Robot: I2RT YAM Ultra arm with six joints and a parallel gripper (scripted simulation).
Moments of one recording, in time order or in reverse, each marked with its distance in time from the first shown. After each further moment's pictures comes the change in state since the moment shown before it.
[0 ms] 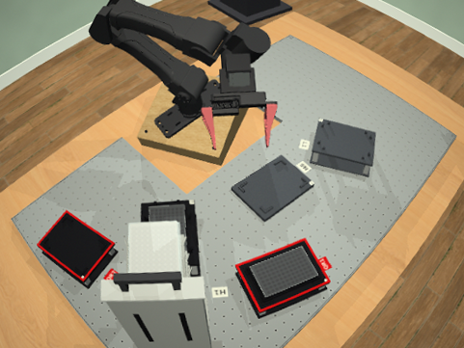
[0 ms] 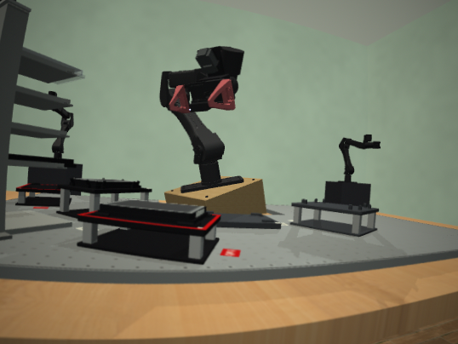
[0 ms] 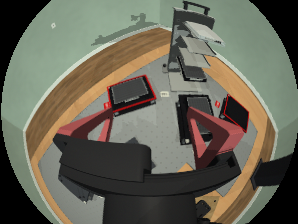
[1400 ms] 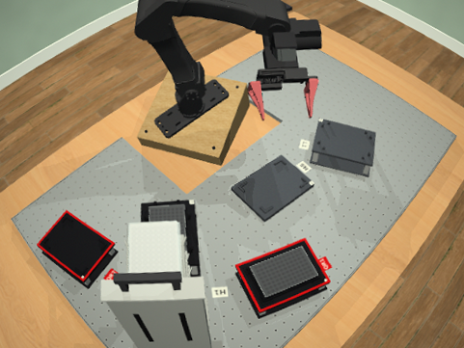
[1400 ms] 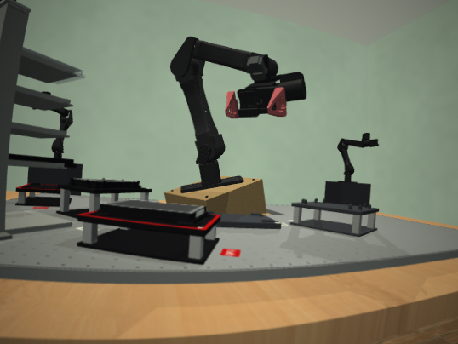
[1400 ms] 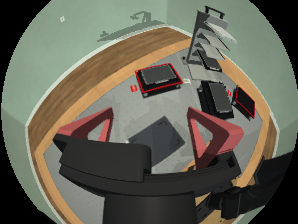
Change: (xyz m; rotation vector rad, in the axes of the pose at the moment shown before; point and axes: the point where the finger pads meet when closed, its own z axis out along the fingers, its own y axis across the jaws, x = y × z) arm 0.039 0.098 -0.065 -0.029 0.005 -0.009
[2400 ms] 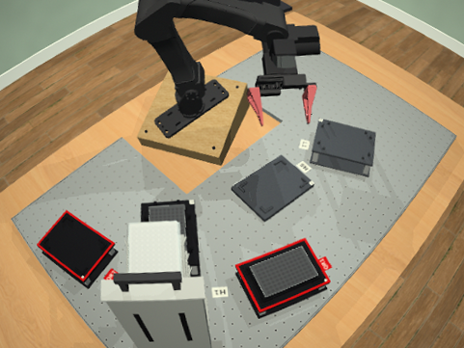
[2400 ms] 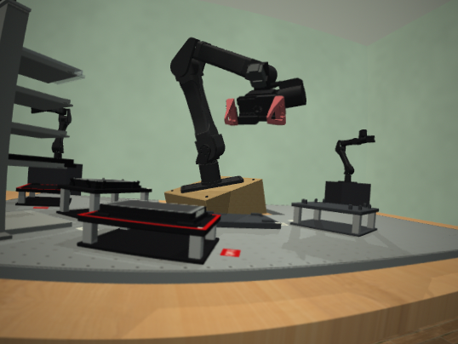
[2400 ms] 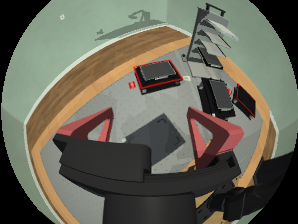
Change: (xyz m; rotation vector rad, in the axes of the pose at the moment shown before) arm 0.017 -0.002 0.007 0.005 0.002 -0.015
